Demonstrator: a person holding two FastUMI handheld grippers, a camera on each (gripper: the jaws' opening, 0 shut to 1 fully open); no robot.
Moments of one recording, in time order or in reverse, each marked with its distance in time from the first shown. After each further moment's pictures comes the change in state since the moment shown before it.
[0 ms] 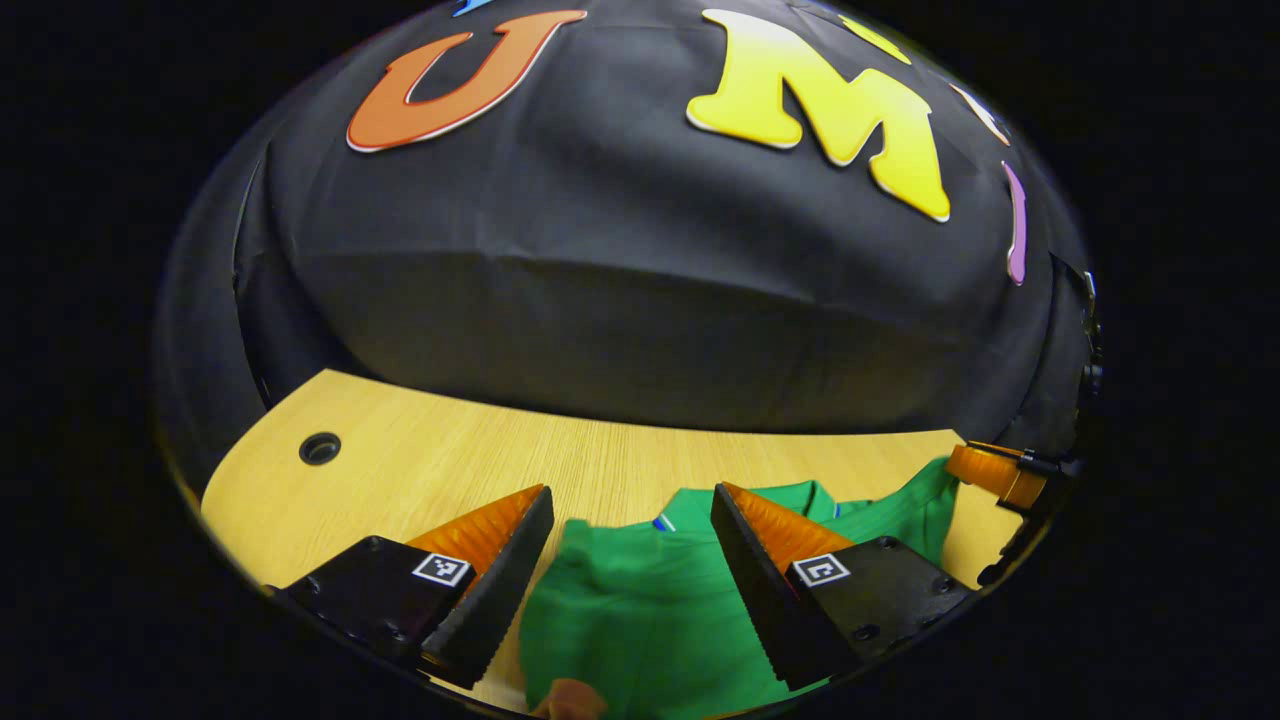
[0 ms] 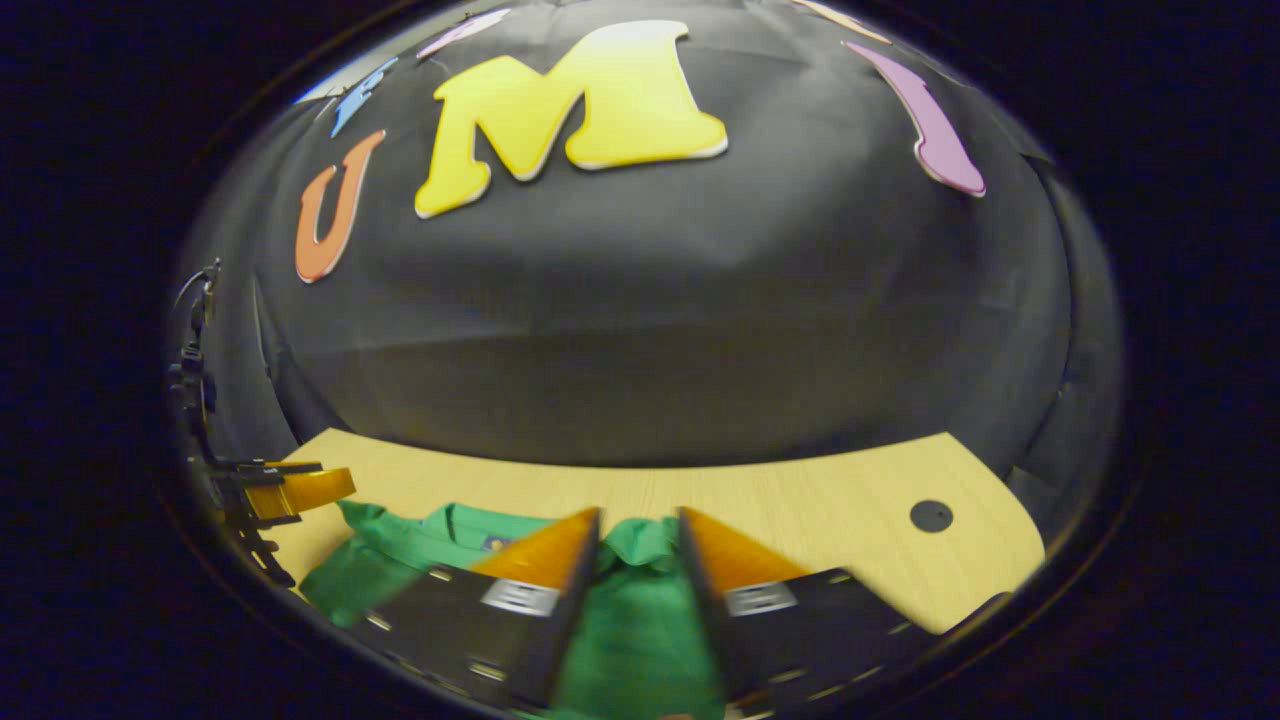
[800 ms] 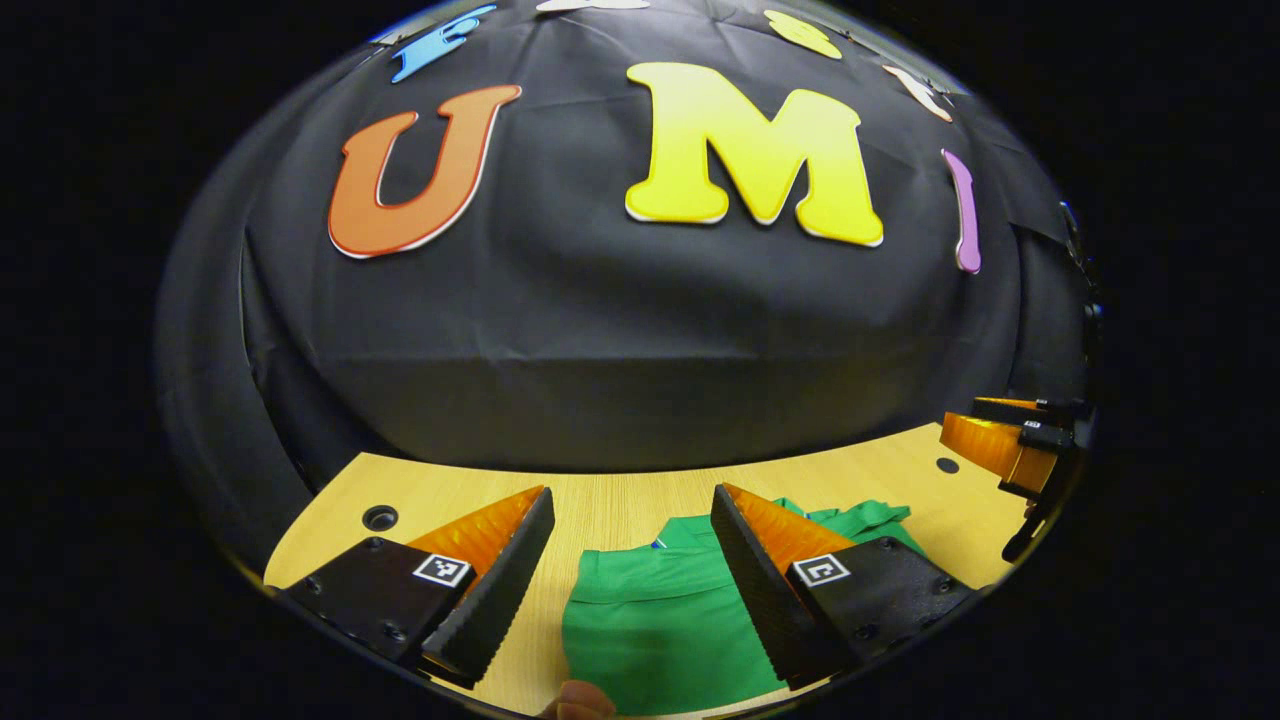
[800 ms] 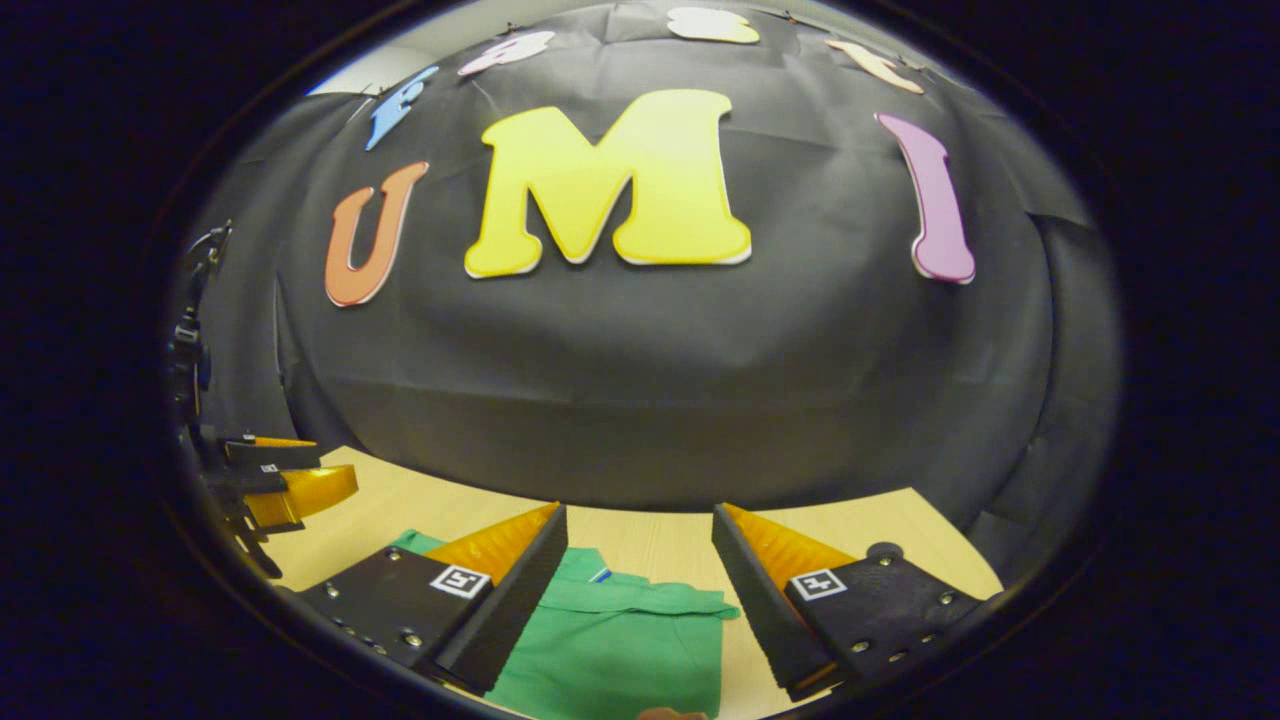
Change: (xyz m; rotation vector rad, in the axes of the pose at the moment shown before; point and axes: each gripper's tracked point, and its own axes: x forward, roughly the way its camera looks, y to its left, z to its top) left arm -0.101 -0.021 0.077 0.160 -0.176 -0.019; right arm -0.114 0.036 0.088 -0.095 -0.219 -0.003
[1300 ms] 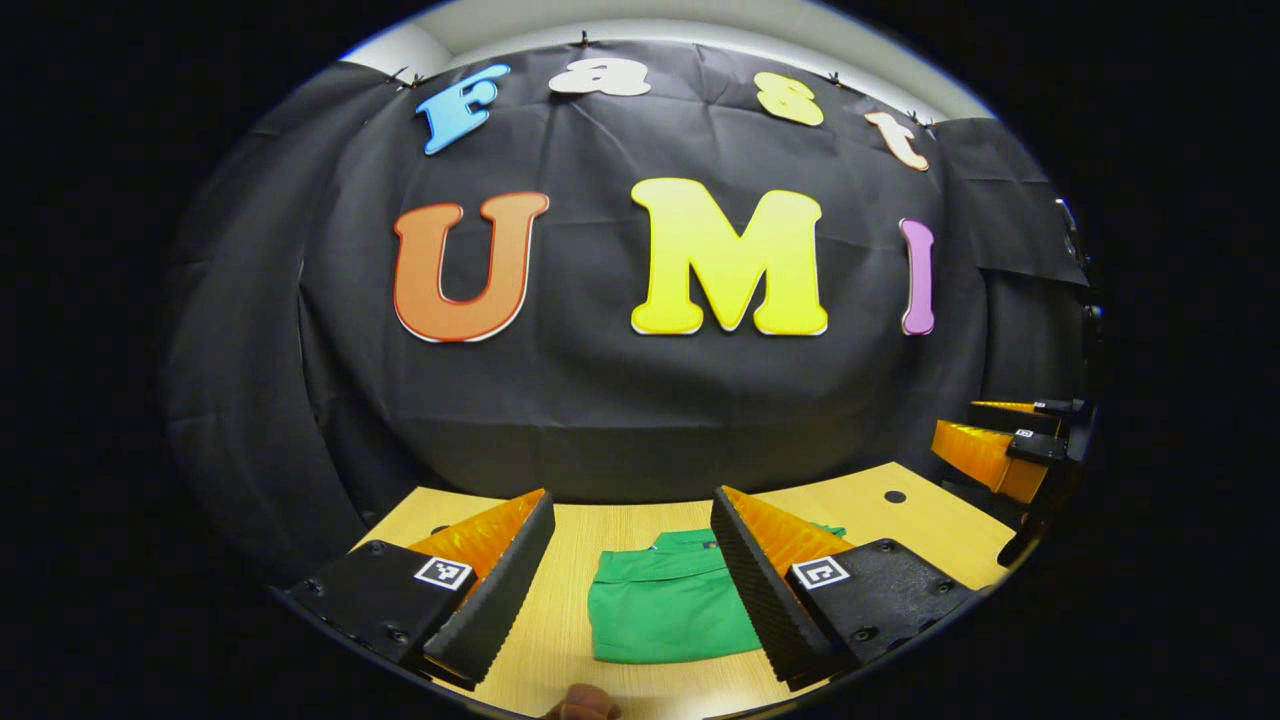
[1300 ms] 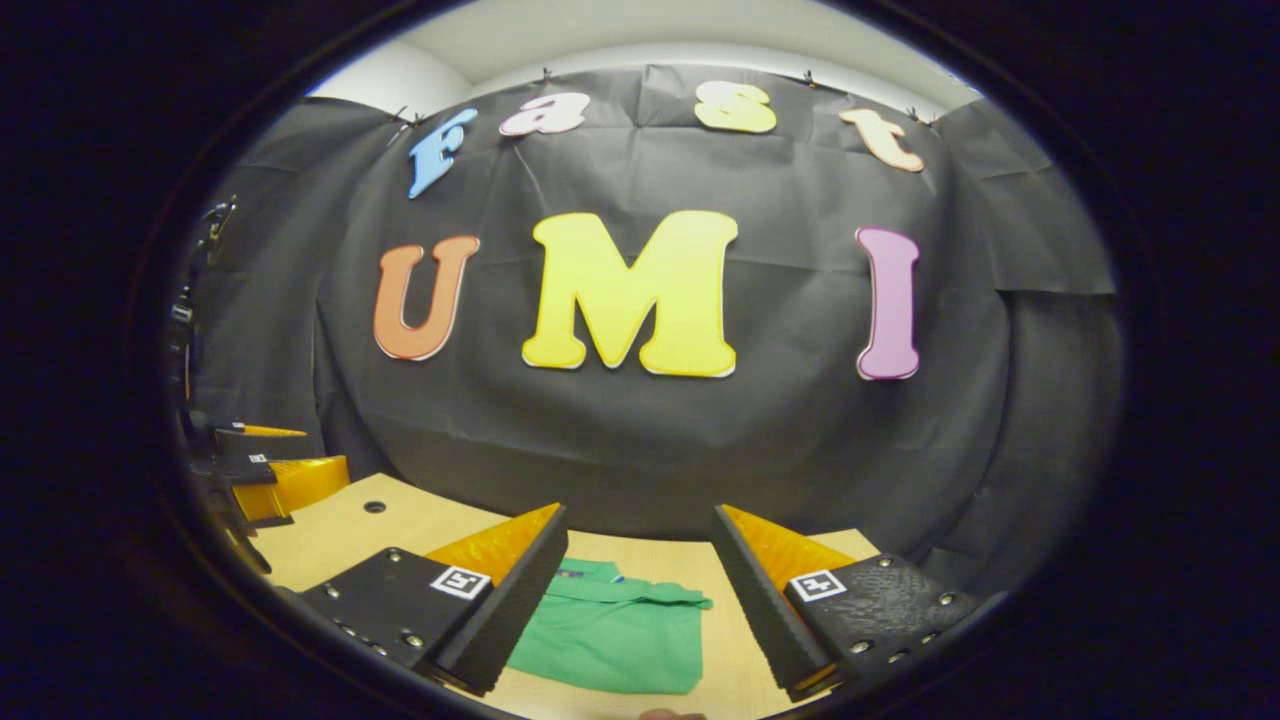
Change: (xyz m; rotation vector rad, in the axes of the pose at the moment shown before) left arm -0.157 -0.007 0.060 0.006 -0.159 0.021; right arm -0.157 0.024 0.070 -0.044 -0.140 -0.023
